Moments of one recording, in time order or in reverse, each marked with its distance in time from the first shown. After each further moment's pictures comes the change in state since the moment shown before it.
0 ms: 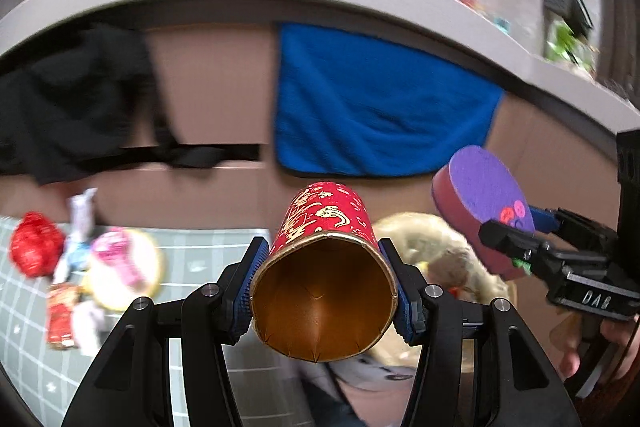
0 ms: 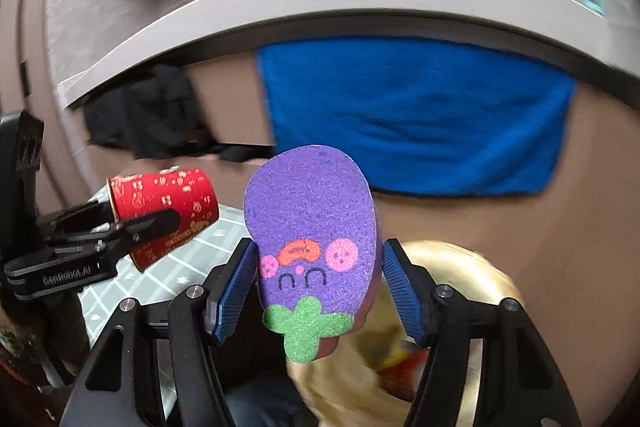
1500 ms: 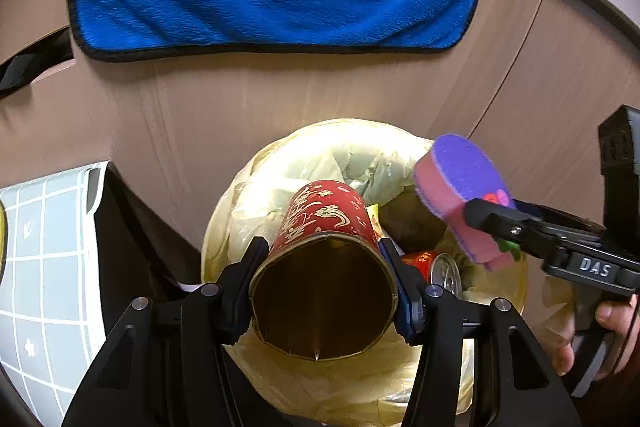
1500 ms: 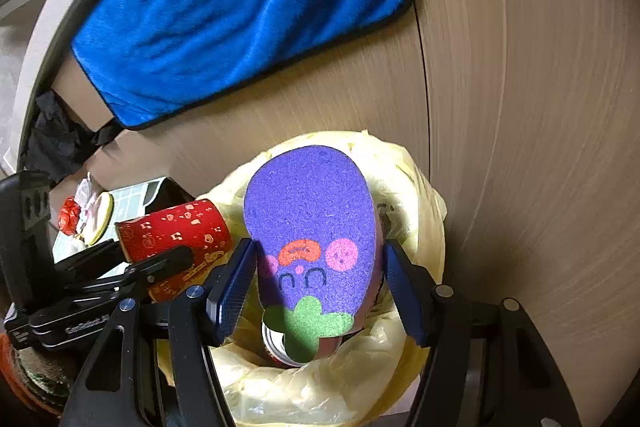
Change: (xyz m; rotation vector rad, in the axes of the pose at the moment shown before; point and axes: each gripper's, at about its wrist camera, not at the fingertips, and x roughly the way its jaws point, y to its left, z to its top) left arm 0.138 -0.071 -0.037 0.033 0.283 -0.132; right arm 0.055 -0.149 -0.071 0.335 0.211 -0.037
